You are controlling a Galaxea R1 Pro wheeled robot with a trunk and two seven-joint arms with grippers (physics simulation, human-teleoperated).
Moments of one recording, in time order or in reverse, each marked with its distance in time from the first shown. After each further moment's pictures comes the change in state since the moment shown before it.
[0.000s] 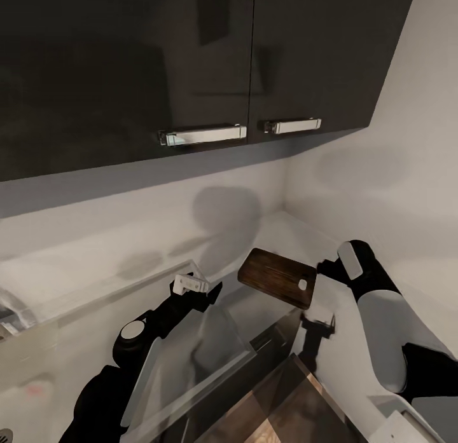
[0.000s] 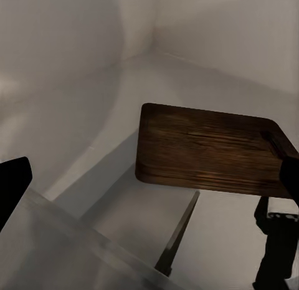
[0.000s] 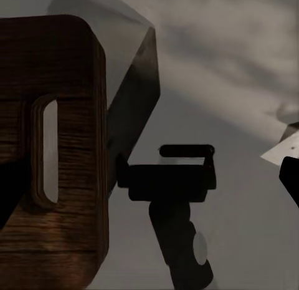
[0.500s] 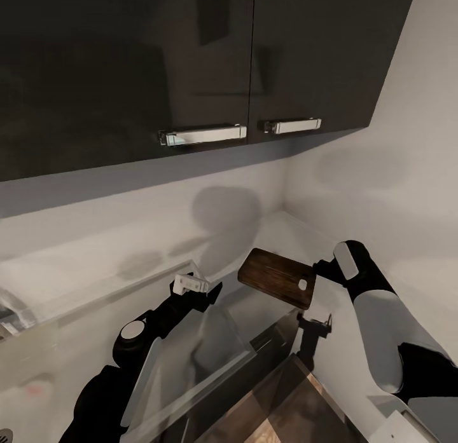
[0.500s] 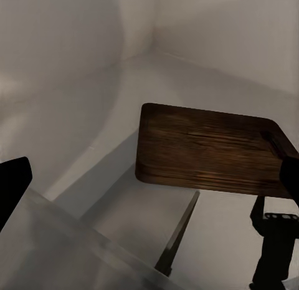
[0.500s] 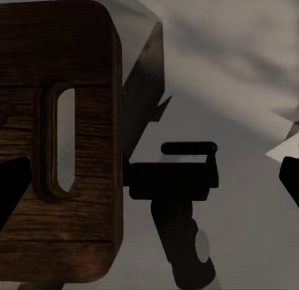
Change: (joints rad) left arm 0.000 0.000 0.000 0.000 0.000 0.000 0.000; right arm 0.000 0.020 0.002 0.005 0.000 0.000 -0.002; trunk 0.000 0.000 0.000
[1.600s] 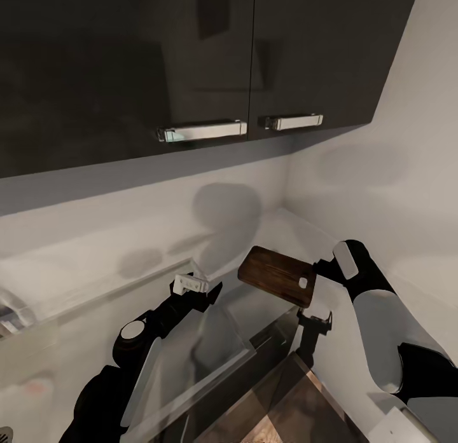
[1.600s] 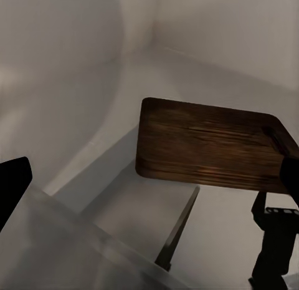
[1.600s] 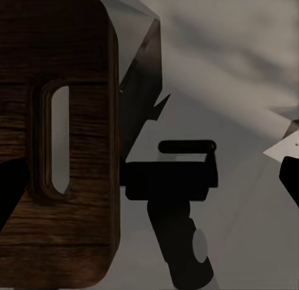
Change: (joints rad) left arm 0.000 0.000 0.000 0.000 0.000 0.000 0.000; right arm 0.000 0.002 0.000 -0.008 0.000 0.002 -0.007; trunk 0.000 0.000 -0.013
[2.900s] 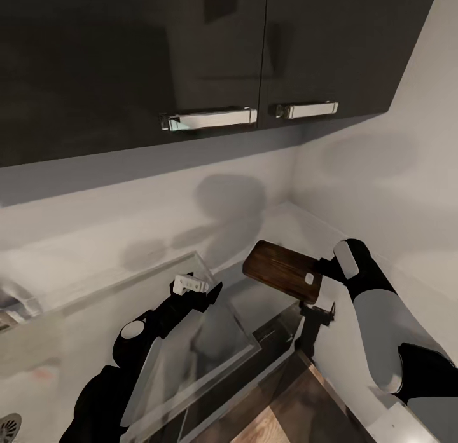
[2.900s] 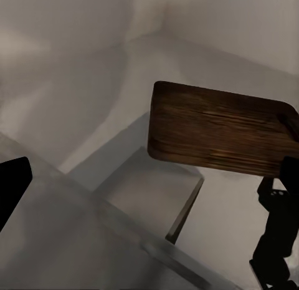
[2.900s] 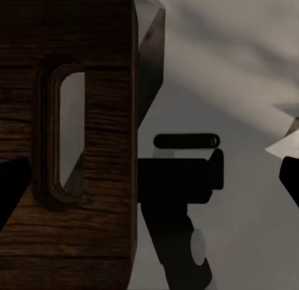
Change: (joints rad) left arm 0.000 0.000 0.000 0.000 0.000 0.000 0.000; right arm 0.000 0.000 -0.001 -0.012 0.000 -0.001 0.000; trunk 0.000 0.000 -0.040
